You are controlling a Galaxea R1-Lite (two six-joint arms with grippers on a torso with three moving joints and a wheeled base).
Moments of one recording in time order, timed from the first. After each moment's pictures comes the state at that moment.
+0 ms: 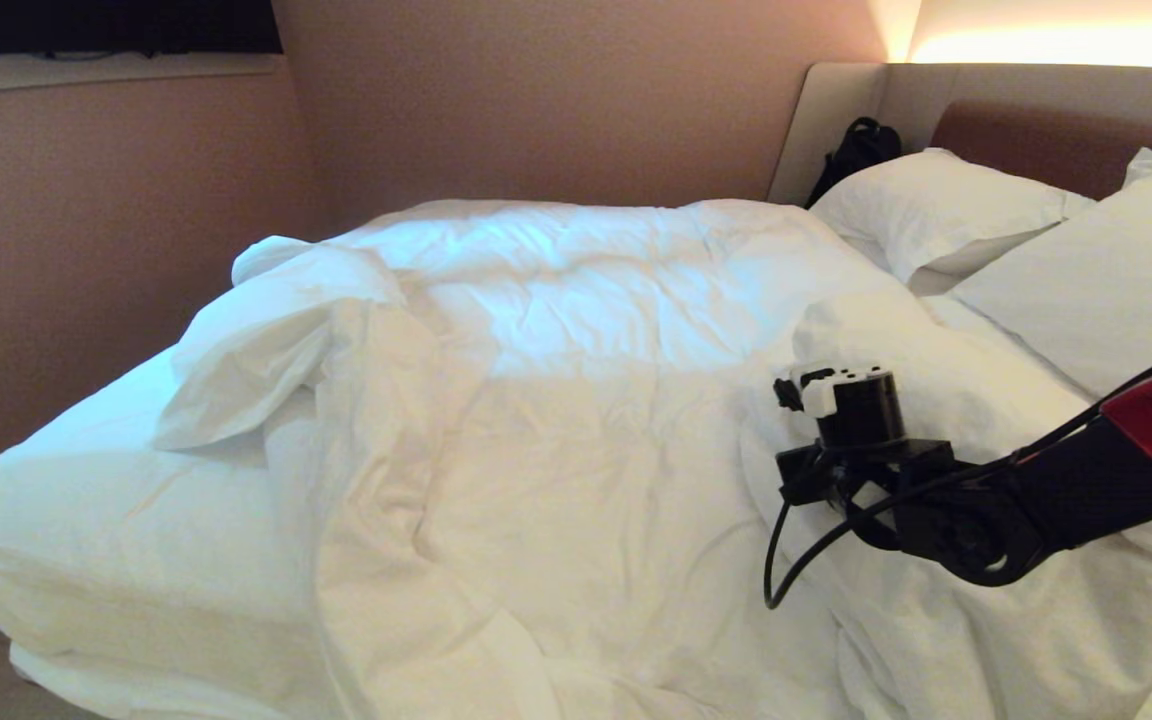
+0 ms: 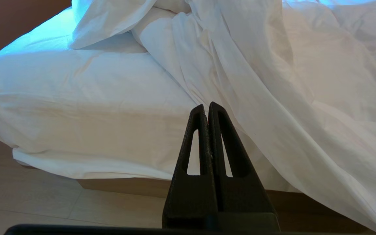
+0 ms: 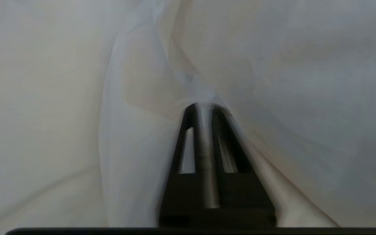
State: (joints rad) left arm 0.01 0.00 0.00 0.02 -0.01 0.02; right arm 0.43 2.01 -0.95 -0.54 -0.61 -0.09
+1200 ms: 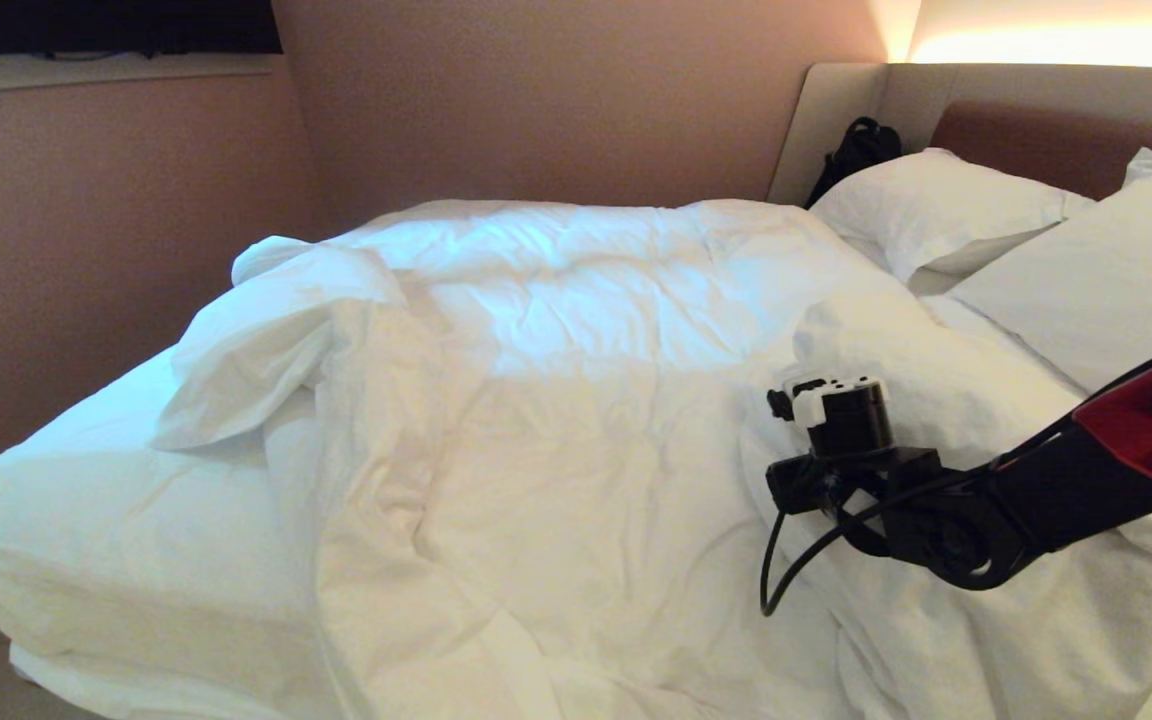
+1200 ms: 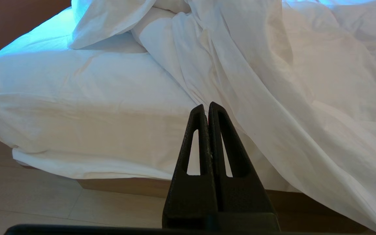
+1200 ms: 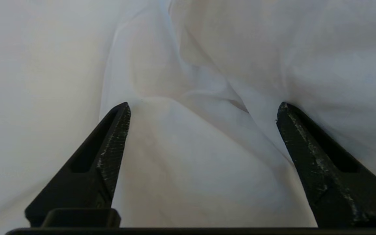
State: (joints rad) left arm 0.01 0.00 0.00 0.02 -0.01 0.02; right arm 0.43 2.04 -0.95 -0.54 -0.61 -0.09
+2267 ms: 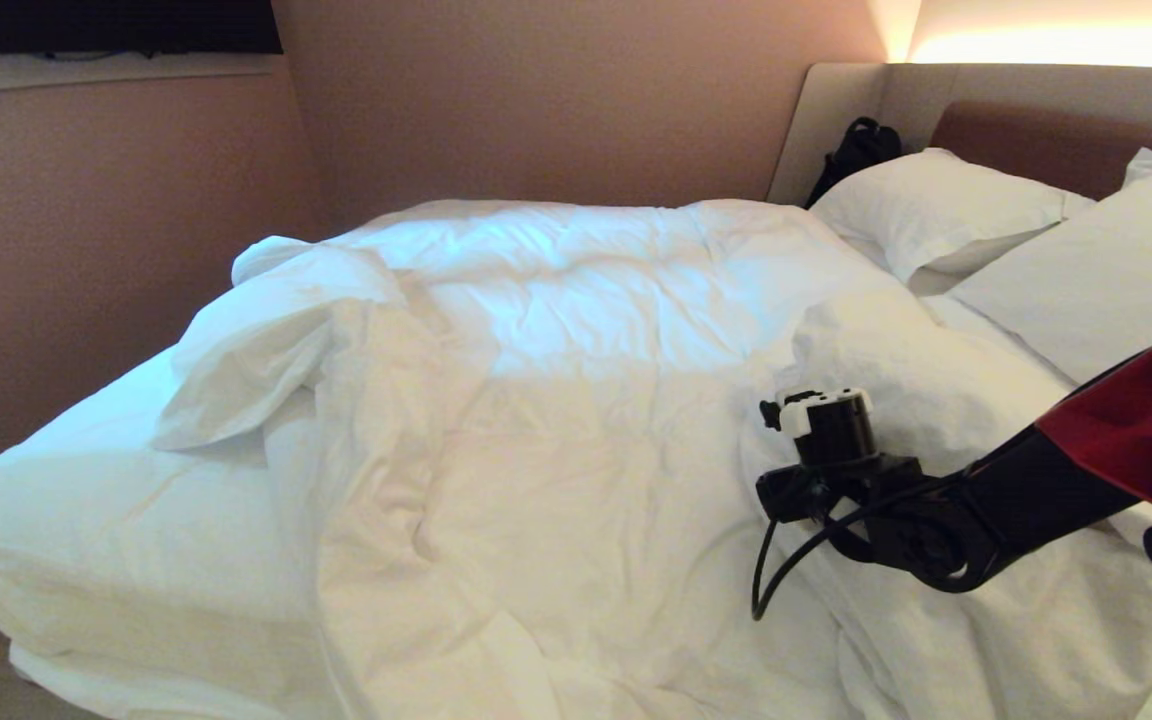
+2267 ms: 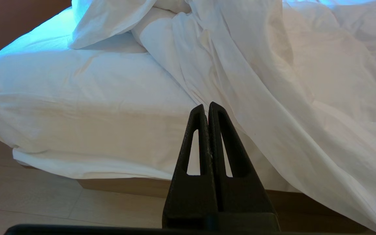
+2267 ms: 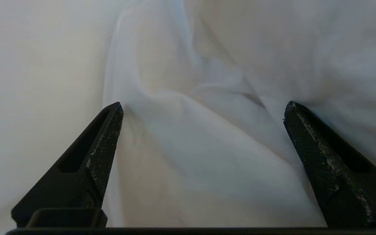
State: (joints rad) left arm 0.01 0.00 0.00 0.02 -0.01 0.02; right arm 0.43 2.09 -0.97 -0.55 -0.61 -0.07
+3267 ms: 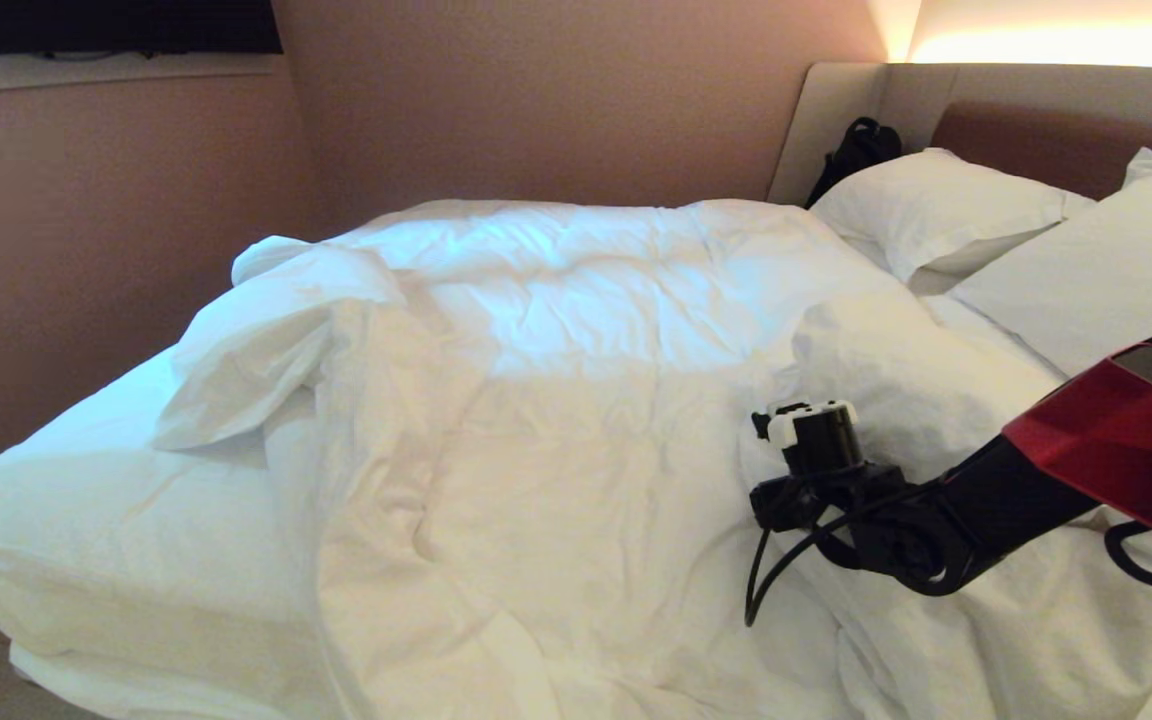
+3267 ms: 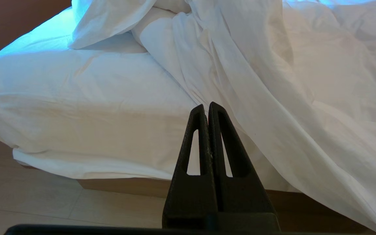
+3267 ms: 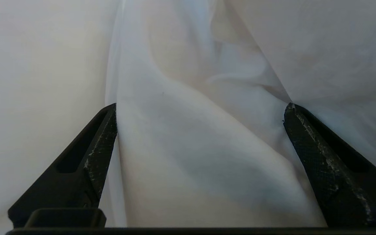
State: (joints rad) left arm 0.01 0.00 0.00 0.02 -0.01 0.02; right arm 0.43 2.14 -0.98 -0.55 -0.62 -0.06
